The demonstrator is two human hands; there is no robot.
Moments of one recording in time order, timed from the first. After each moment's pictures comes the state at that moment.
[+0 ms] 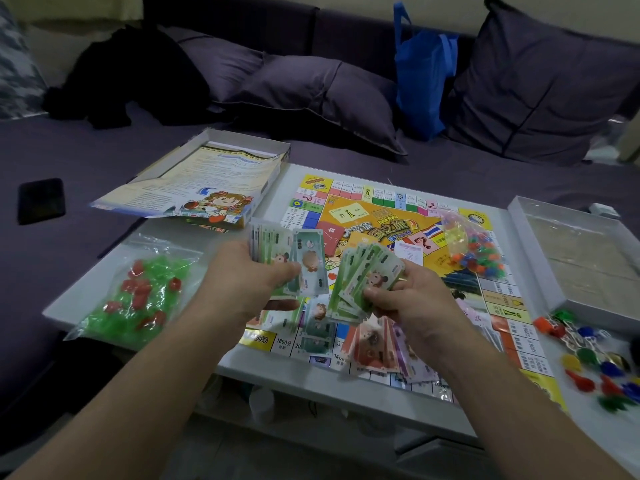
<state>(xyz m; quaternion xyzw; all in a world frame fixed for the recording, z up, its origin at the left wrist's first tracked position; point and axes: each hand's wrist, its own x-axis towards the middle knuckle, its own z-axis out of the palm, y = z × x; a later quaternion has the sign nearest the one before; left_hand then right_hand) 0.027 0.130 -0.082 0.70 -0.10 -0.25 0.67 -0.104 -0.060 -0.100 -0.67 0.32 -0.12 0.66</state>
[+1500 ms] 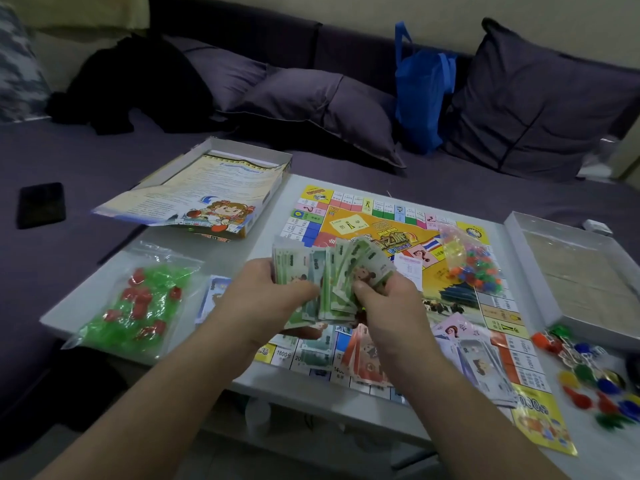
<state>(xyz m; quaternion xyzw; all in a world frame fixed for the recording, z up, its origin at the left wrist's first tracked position) 0.018 0.128 -0.088 0.69 -0.14 -0.30 0.64 -0.083 -0.012 -0.091 -0.66 0.34 -0.20 0.64</state>
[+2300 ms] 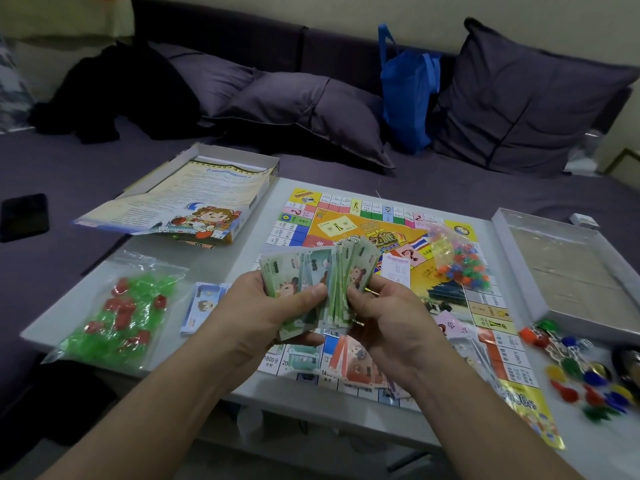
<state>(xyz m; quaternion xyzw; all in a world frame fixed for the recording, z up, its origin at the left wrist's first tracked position) -0.002 0.121 -0.075 0.56 -0.14 -0.39 0.71 -0.099 -0.033 -0.088 -0.49 0.28 -0.13 0.82</state>
